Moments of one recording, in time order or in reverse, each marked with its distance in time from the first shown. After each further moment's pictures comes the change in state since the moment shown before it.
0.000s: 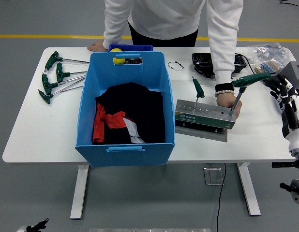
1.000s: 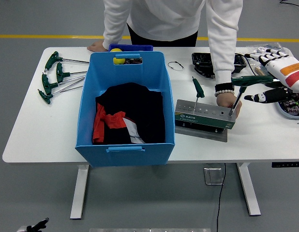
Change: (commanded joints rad) left arm 0.000 -0.005 -0.031 0.000 0.030 0.002 0.012; right arm 0.501 -0.476 -0.467 -0.122 -0.737 0.111 -0.100
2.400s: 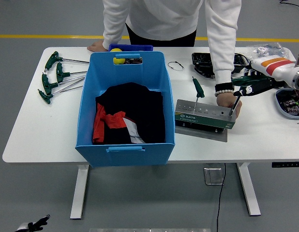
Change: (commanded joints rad) left arm -0.018 0.000 0.043 0.000 -0.048 0.003 -0.012; right arm 0.296 0.049 -0.269 -0.147 0.067 0.267 -0.187
